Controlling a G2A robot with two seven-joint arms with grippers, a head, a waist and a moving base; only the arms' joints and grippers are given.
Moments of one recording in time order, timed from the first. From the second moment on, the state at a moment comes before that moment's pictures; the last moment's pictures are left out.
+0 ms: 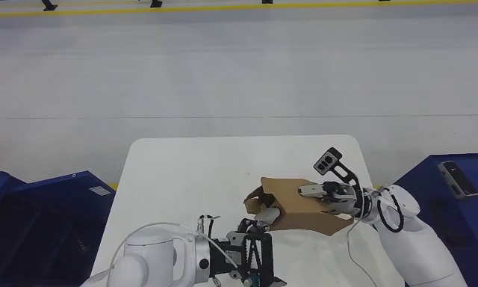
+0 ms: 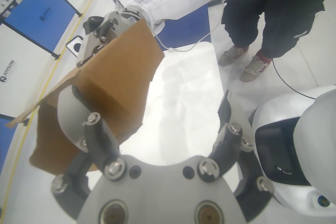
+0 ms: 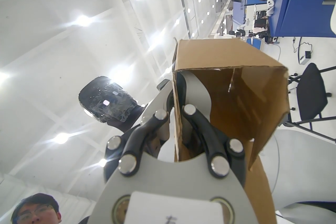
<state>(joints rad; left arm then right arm) 1.27 -0.96 -0.94 -2.35 1.12 -0.71 -0.53 -1.38 -0.94 1.35 -1.69 1.05 0.11 1.27</state>
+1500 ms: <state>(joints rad) 1.36 -0.95 -1.09 -2.35 1.32 -0.71 -0.21 -1.38 -0.95 1.36 -1.69 1.06 0.13 1.27</state>
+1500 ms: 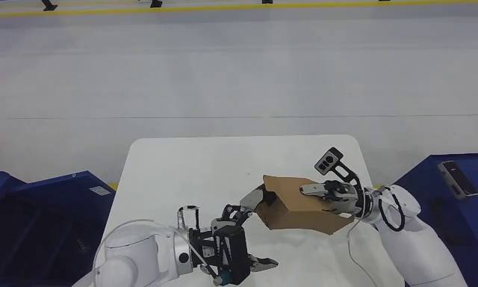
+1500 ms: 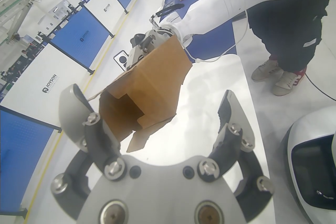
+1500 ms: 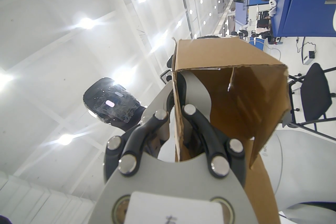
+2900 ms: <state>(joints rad) 1.39 -0.94 -1.09 -2.35 1.96 -0.59 0.08 -1.13 -0.98 1.09 -1.37 1.63 0.55 1.27</state>
